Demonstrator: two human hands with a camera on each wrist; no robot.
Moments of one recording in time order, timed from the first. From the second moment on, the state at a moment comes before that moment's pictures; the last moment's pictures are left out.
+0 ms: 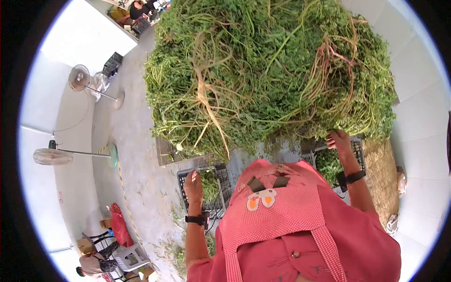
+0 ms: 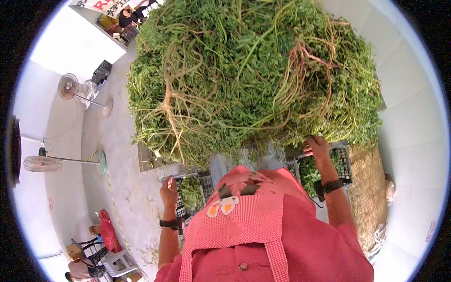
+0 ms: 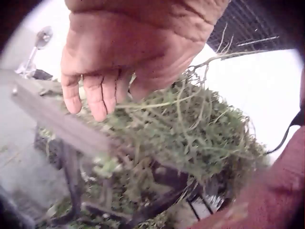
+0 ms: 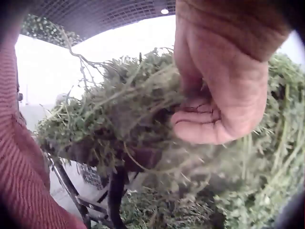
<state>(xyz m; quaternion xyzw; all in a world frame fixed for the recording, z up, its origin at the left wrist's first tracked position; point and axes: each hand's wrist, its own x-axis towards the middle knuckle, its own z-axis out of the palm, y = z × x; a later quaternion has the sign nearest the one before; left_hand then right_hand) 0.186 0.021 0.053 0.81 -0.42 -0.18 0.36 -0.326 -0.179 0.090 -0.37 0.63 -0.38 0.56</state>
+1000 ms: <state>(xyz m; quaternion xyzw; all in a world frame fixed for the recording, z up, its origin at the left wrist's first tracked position) 0.012 -0.221 0.181 0.56 -0.69 -0.10 0.45 -0.120 -0.252 0.210 -0.43 0.33 -0.53 0.66</state>
